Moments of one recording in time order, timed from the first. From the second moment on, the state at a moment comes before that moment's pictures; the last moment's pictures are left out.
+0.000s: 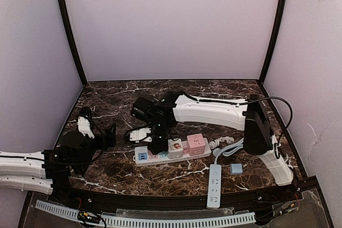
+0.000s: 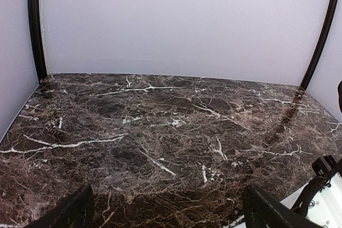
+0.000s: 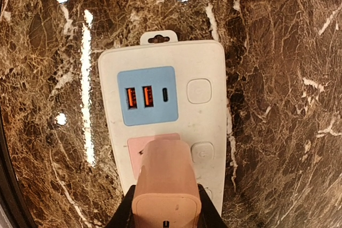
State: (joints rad) left arm -1.06 0.71 0.23 0.24 -0.88 -0.35; right arm 1.16 2.34 2.13 -1.12 -0.06 -0.49
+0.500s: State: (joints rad) left arm -1.06 0.70 0.23 0.24 -0.89 -0.35; right arm 1.18 2.43 2.25 -1.19 -0.01 -0.58
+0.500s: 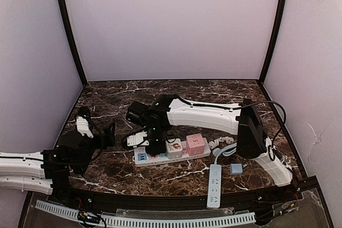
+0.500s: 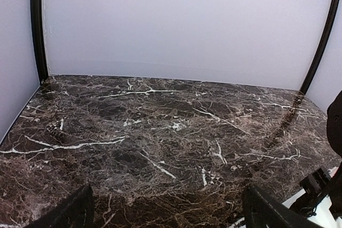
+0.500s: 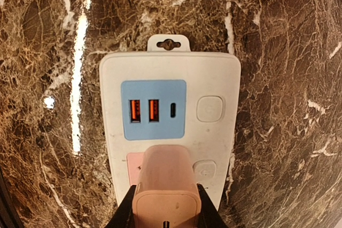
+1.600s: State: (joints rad) left arm -1.06 0.66 0.23 0.20 -0.87 -0.35; right arm 1.23 2.05 2.02 -0.90 0.07 -0.51
